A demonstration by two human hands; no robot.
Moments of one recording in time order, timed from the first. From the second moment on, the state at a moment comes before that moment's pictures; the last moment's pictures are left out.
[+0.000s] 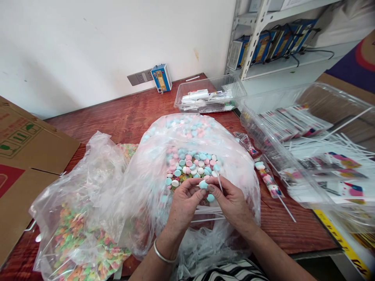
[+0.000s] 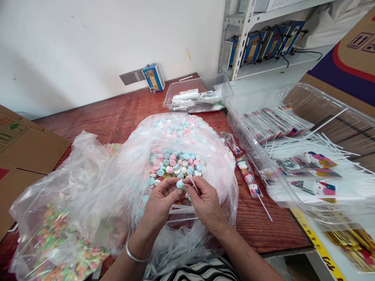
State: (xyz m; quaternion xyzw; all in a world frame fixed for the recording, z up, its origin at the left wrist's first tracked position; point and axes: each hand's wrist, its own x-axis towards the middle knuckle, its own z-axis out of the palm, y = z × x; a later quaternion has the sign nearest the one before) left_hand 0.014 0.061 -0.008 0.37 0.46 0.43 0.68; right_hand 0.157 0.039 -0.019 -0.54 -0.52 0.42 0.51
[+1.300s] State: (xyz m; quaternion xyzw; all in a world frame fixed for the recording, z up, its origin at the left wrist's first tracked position) left_hand 0.014 0.065 -0.014 0.44 0.53 0.46 0.56; right_hand 0.147 0.013 0.005 -0.57 -0.60 0.48 0.29
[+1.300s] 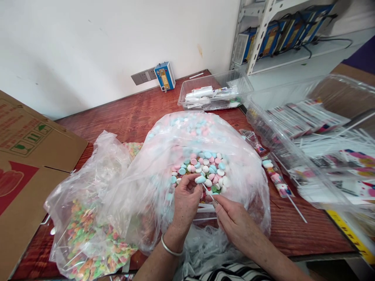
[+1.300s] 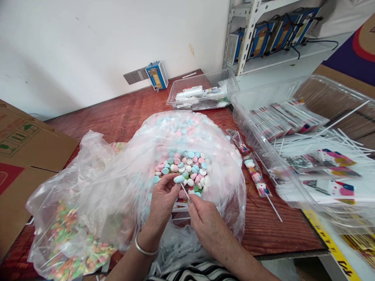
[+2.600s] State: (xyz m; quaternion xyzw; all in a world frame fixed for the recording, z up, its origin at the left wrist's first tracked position) left_hand -0.031 0.080 -0.026 0.71 0.60 0.32 0.19; right_hand 0.137 0.036 -0.021 -0.62 -0.69 0.34 0.15
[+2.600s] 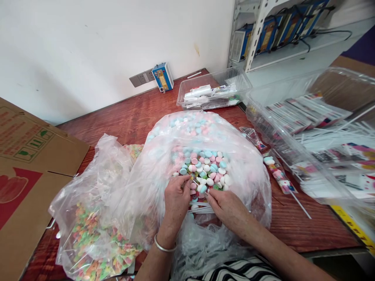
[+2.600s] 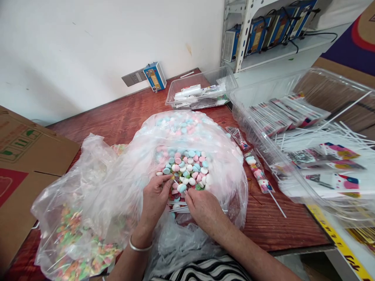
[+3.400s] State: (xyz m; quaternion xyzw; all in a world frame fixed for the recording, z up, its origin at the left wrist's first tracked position) left_hand -0.026 0.083 -0.042 0.84 0.51 0.19 0.01; right_hand 0.152 0.032 -0.028 -0.64 -0.67 0.34 0.15
